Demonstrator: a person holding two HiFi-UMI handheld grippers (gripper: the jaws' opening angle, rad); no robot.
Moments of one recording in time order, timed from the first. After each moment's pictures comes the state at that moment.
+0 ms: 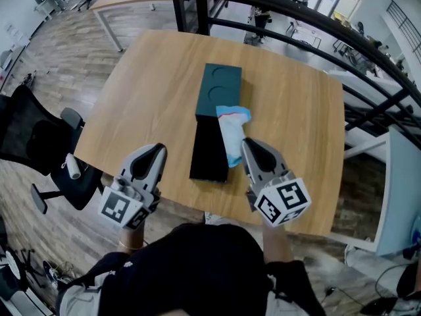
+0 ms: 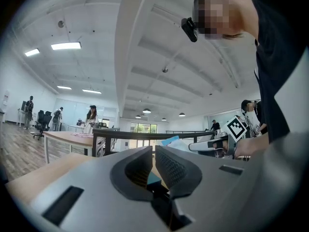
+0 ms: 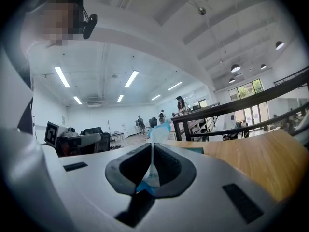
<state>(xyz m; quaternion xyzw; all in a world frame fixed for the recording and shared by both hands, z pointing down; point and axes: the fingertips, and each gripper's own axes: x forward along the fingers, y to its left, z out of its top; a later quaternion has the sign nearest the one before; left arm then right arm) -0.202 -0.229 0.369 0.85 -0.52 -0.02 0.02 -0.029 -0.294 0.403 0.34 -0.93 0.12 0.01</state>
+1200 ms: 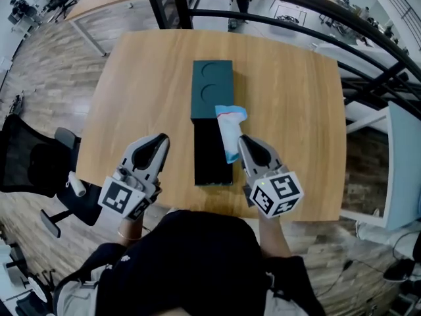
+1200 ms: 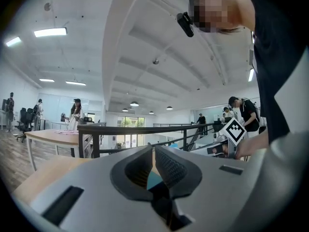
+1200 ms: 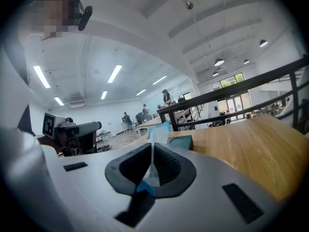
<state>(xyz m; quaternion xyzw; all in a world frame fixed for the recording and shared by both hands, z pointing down) -0.210 -0.300 0.372 0.89 -0.45 0.02 0.02 -0.042 -0.328 0.450 0.42 -0.89 0.18 0.03</state>
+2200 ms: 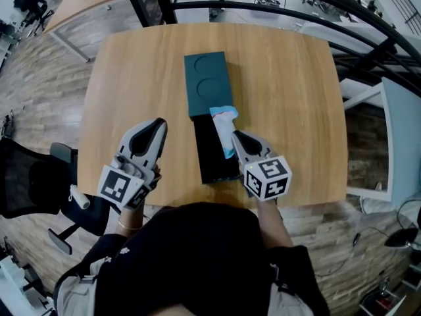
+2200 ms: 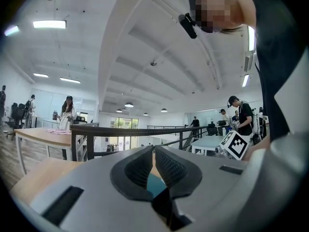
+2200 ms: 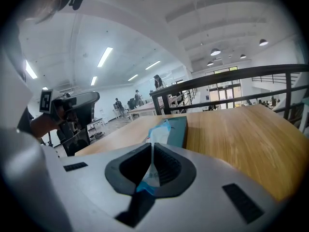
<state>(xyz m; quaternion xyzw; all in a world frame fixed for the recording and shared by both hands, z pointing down) -0.230 -0.344 0.371 0.91 -0.41 0.01 0.03 -0.069 -0.338 0.512 0.45 -0.86 0.22 0.12</state>
